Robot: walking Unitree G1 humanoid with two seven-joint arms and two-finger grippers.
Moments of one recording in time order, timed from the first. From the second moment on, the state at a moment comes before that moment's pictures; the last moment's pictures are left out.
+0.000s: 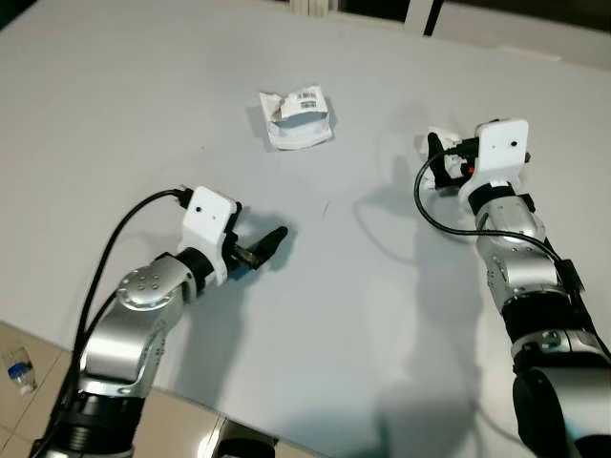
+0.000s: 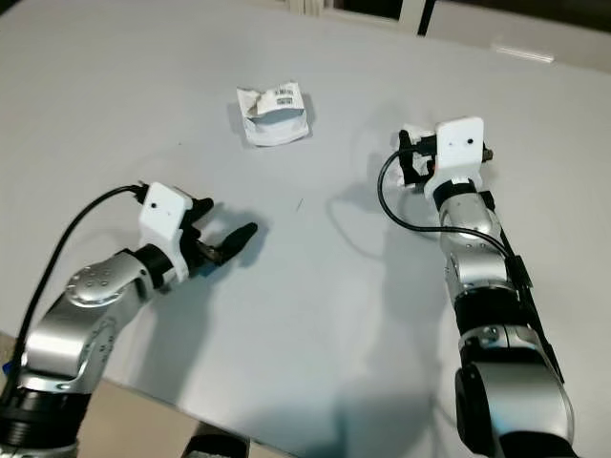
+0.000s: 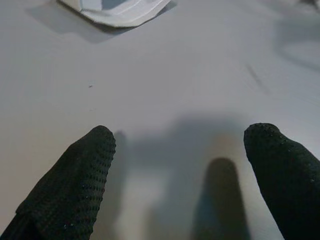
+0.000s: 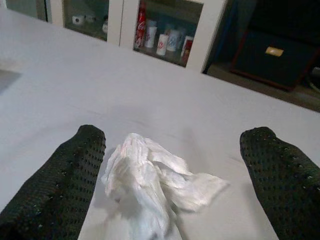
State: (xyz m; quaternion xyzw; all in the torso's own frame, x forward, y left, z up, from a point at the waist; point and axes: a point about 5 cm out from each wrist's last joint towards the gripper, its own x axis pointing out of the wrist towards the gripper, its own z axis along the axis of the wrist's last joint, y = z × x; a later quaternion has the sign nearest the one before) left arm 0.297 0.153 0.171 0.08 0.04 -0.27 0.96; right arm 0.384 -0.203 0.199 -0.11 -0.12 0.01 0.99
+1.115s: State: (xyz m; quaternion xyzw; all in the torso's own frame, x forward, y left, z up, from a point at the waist) left arm 0.281 0.168 0.180 0.10 0.06 -0.26 0.96; right arm 0.407 -0.173 0.207 -0.07 -0.08 0.09 0.99
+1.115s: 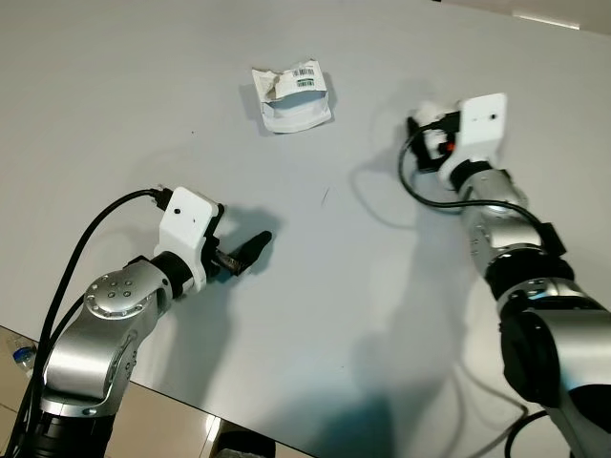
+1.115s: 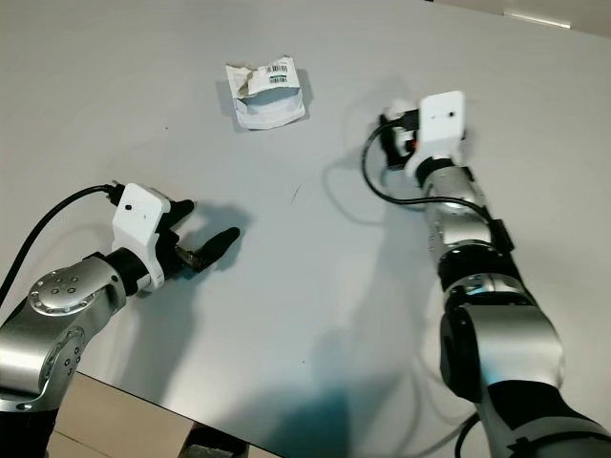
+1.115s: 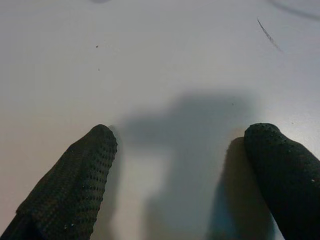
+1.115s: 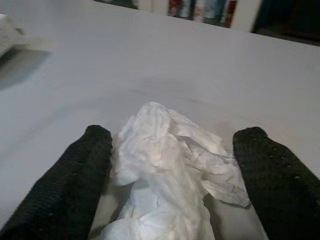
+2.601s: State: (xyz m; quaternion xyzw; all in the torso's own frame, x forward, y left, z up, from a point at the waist) left arm 0.281 0.157 0.172 0.09 0.07 -0.28 0.95; right arm 0.370 -0.109 0.165 0.00 -0.10 0.34 0.94
